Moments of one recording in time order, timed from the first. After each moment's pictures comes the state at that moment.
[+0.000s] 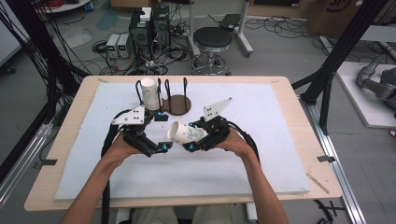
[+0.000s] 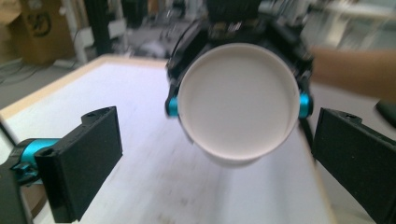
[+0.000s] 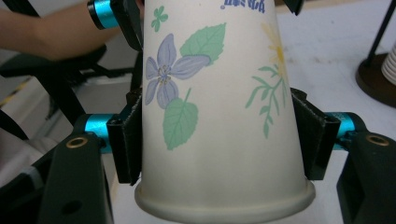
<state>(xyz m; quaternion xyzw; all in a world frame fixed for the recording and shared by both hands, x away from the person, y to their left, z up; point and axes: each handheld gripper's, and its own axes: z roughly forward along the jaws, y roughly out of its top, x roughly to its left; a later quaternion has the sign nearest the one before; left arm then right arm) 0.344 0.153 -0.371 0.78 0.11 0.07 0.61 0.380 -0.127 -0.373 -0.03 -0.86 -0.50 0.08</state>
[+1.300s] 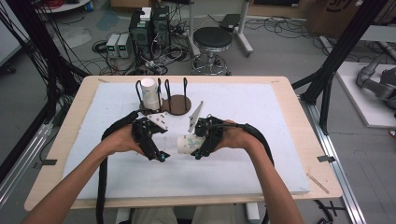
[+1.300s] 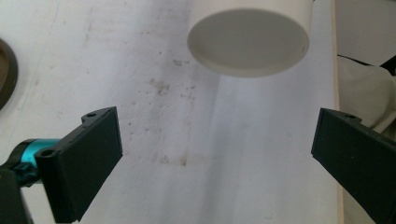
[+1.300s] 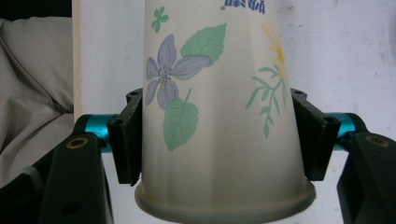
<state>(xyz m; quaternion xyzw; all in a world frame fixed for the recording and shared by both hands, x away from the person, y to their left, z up) 0.358 0.121 -0.359 0.95 0.09 0.00 0.31 0.363 -0.099 -0.345 -0.02 -0.98 -0.20 -0.01</state>
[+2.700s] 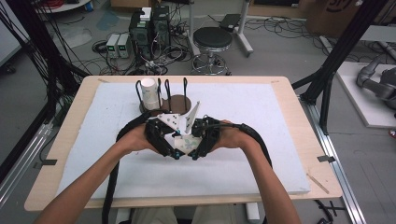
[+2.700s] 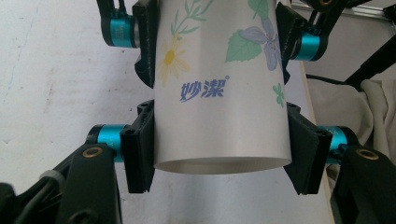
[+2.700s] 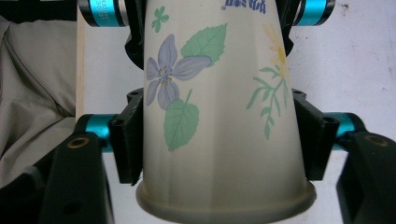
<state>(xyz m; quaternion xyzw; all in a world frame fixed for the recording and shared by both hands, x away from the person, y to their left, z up) 0.363 0.092 -0.364 0.93 0.03 -0.03 0.36 0.364 -0.090 -0.348 -0.01 -0.98 -0.20 0.00</state>
